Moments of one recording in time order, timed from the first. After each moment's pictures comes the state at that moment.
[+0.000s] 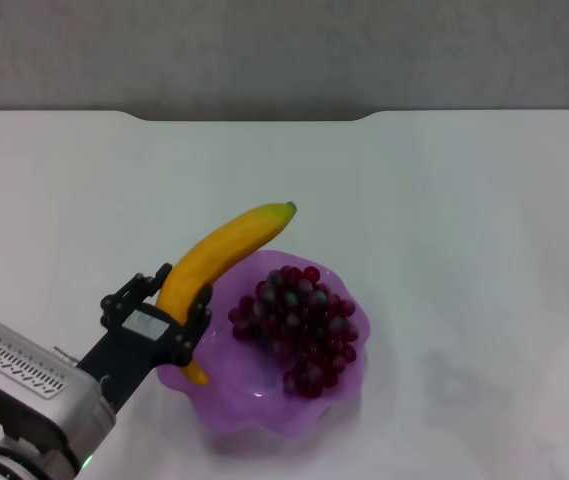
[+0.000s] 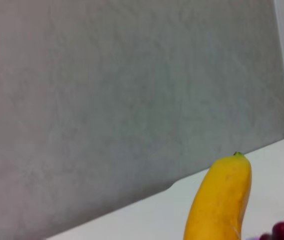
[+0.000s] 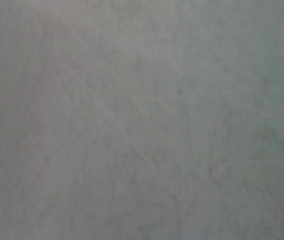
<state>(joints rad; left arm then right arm) -0.24 -2.04 -0.74 -0.63 2.50 0.83 0.18 0.30 2.01 -1.18 -0.11 -0.47 -1.54 0.33</state>
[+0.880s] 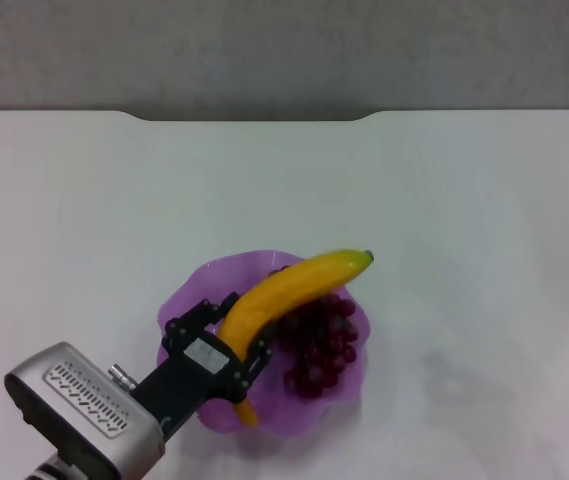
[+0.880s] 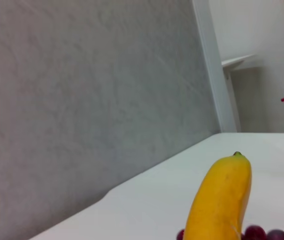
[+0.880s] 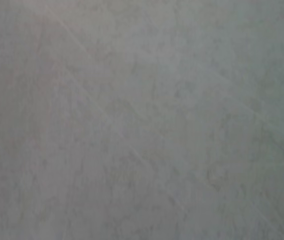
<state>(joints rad) -0.27 -2.04 -0.59 -0.64 2.50 0.82 0.23 0.31 2.01 -1.18 -0.11 -0.46 -1.54 0.33</state>
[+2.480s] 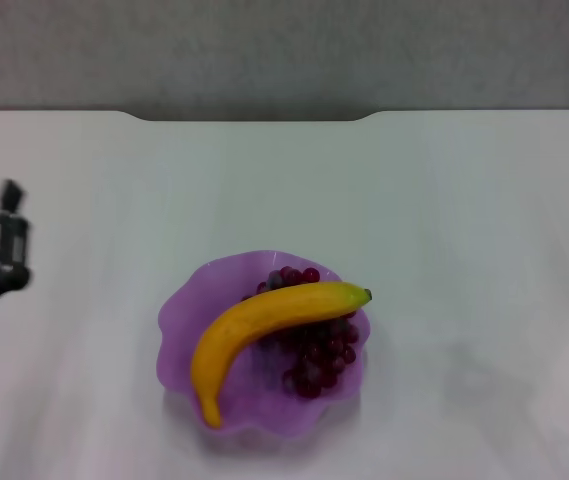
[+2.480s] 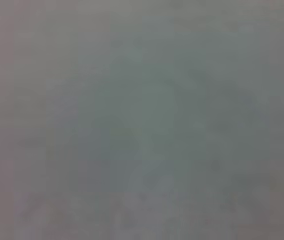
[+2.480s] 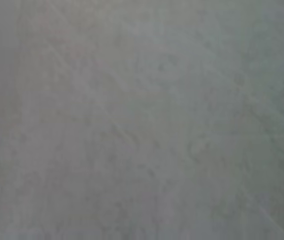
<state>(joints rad) -0.17 -2.04 -0.78 -0.49 2.37 1.44 -0.05 0.31 2.01 -1.18 -0.11 -0.45 -1.47 0.33</state>
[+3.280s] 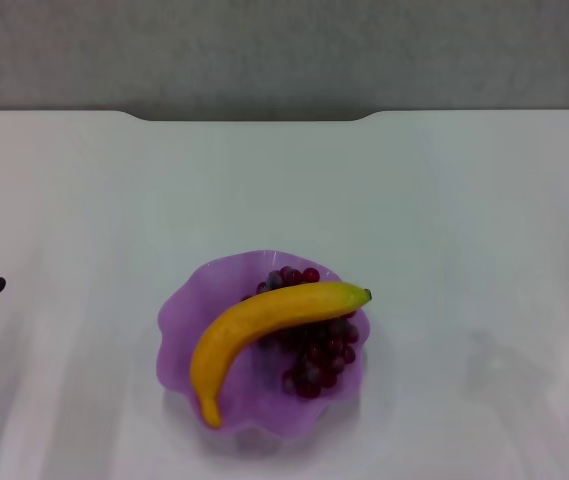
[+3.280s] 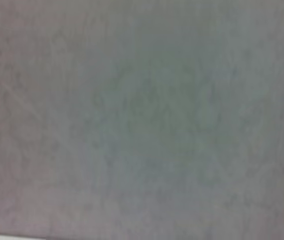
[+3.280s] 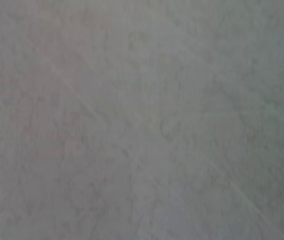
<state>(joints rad) -0.36 -2.04 -0.81 -0.21 2.16 1.12 -0.25 0.33 2.01 -1.17 -0.09 -0.38 -1.36 0.33</state>
